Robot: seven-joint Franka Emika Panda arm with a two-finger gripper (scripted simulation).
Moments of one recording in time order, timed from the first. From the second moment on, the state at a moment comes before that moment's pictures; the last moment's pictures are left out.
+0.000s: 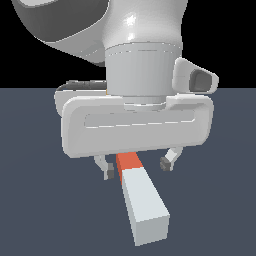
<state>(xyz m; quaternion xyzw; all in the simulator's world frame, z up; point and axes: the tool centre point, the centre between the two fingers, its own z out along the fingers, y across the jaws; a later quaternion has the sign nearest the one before) 0.017 -0.128 0.076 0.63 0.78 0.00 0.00</state>
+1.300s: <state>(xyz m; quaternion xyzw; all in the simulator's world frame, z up) 0.020 -0.134 0.022 0.63 0.78 0.00 0.00</state>
